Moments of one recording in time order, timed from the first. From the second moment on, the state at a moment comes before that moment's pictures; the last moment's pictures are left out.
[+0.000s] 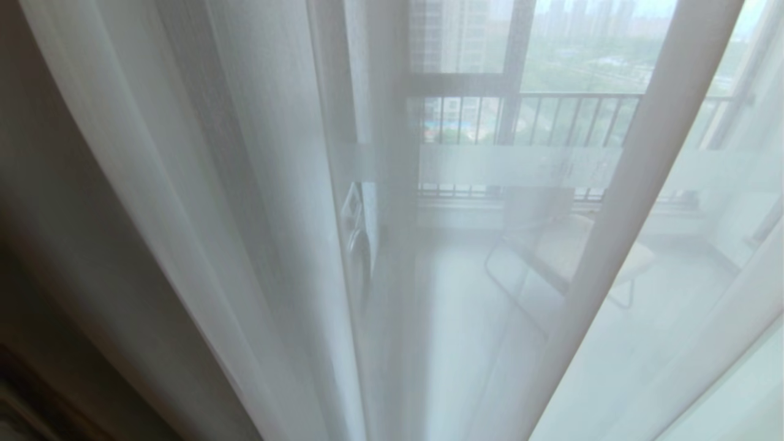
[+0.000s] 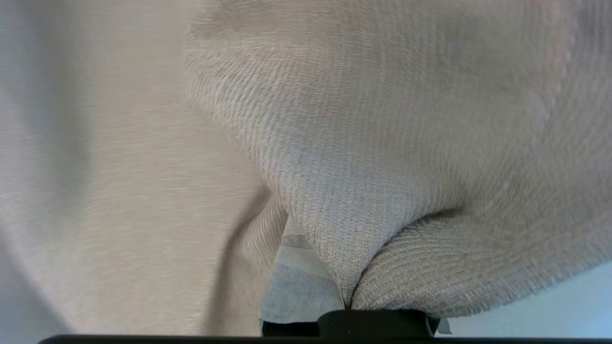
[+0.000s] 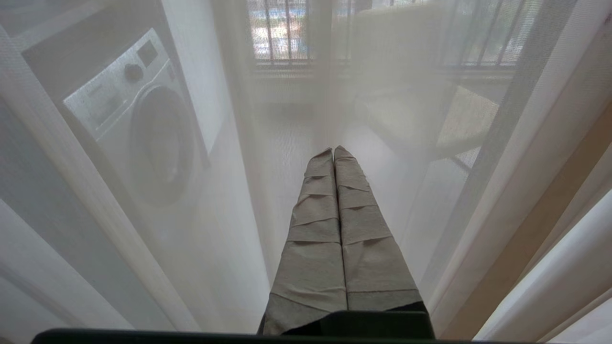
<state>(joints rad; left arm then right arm) 0.90 1.36 -0.93 -0.59 -0.27 -0.09 0.00 0.00 0.00 -0.01 -0.03 0.02</state>
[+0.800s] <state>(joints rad) 0.45 1.13 -0.90 -0.36 -0.61 -0.12 0.00 0.00 0.00 -0.01 -0.03 0.02</state>
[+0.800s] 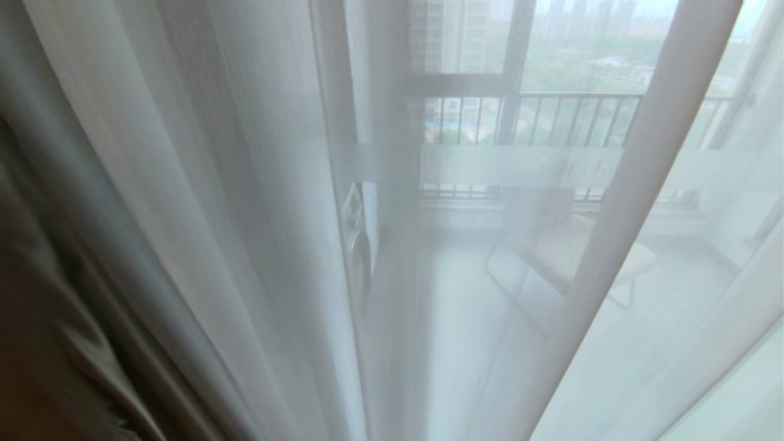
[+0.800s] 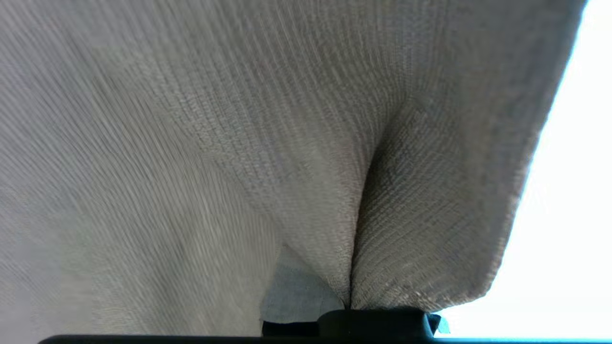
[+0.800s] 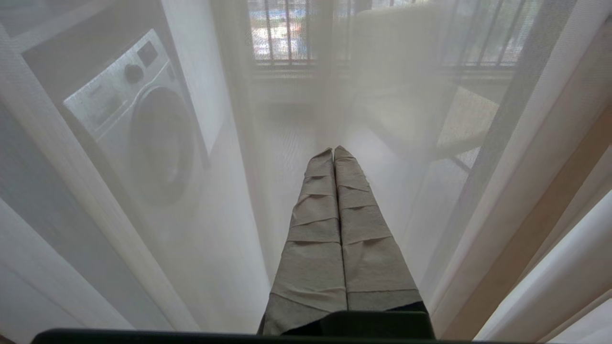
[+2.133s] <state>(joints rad) -0.26 1.02 -0.88 -0.24 -0.58 -0.11 0.00 0.00 0.00 -0.01 -0.03 0.02</state>
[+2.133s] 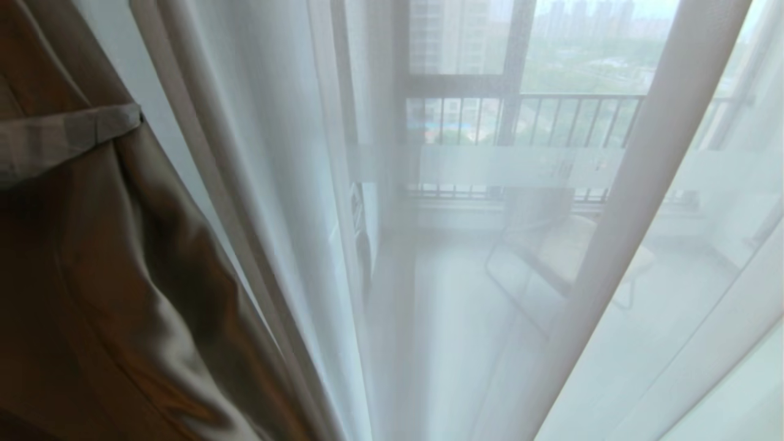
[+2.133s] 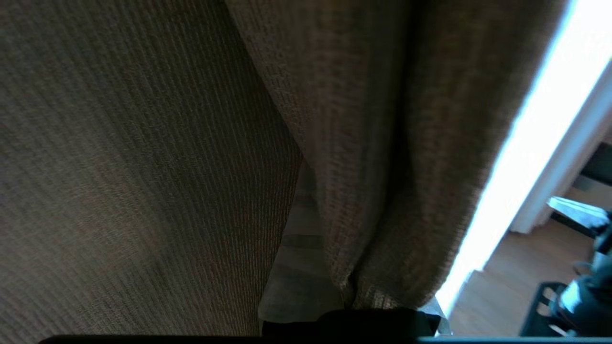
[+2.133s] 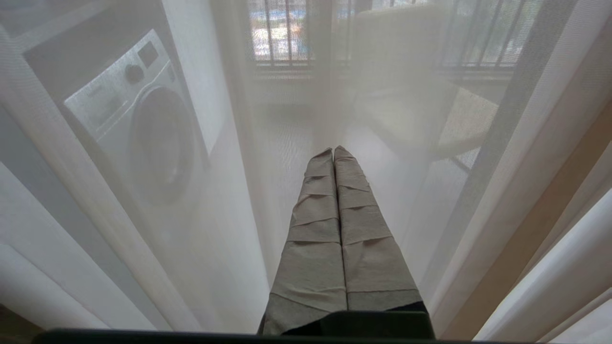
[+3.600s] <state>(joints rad) -0.14 1.01 -0.87 -0.30 -0.10 -0.11 0.00 0.00 0.00 -0.01 -0.03 0.02</state>
